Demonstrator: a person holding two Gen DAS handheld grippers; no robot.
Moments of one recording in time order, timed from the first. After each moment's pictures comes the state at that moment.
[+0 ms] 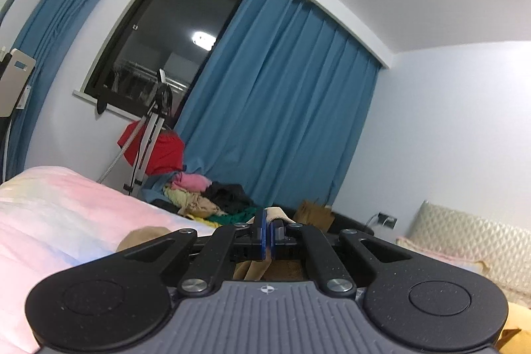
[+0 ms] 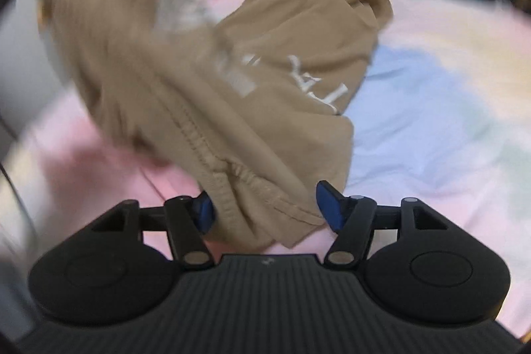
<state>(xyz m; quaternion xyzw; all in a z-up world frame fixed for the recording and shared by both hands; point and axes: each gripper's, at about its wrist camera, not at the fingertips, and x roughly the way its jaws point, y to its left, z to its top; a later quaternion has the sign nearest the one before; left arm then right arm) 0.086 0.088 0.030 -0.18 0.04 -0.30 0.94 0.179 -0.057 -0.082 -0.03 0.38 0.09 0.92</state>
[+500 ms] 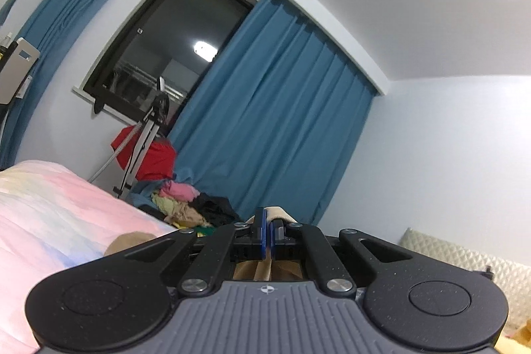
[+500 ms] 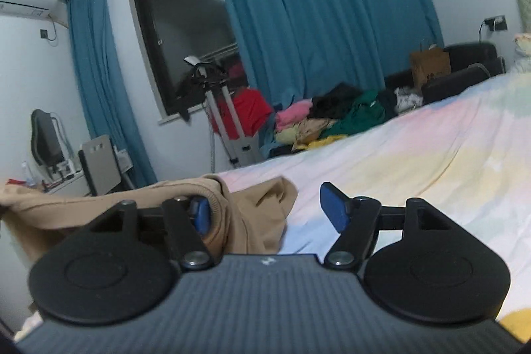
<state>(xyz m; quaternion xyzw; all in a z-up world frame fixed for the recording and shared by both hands) 0.066 0.111 0.035 -0.22 0.03 -0.31 0.92 0.130 -0.144 -0.007 0.15 0.10 -0.06 0.98</state>
